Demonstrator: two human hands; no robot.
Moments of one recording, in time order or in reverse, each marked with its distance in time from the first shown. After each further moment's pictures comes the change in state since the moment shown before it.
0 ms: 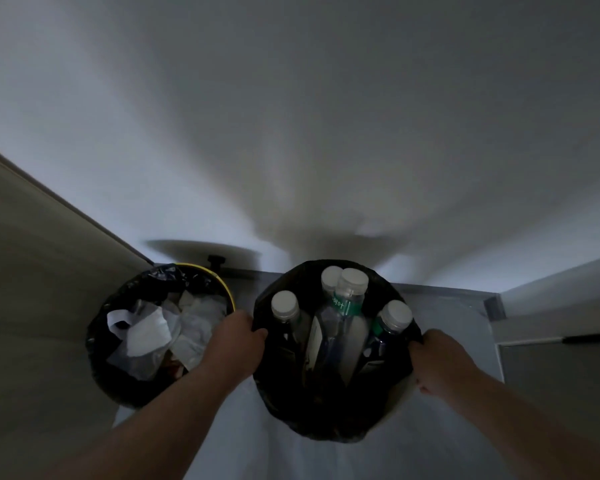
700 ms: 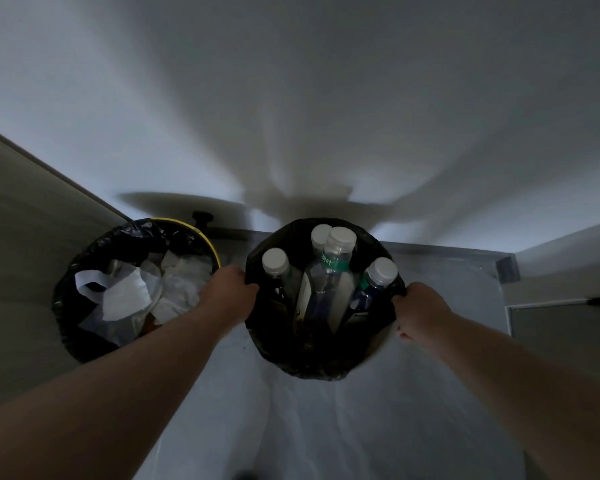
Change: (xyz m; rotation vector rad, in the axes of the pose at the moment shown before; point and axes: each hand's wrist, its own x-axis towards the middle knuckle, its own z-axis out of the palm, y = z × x) left_hand 0.054 -0.029 0.037 0.069 -0.020 -0.072; right_hand 0.061 0.000 0.046 0.018 -0.022 -0.032
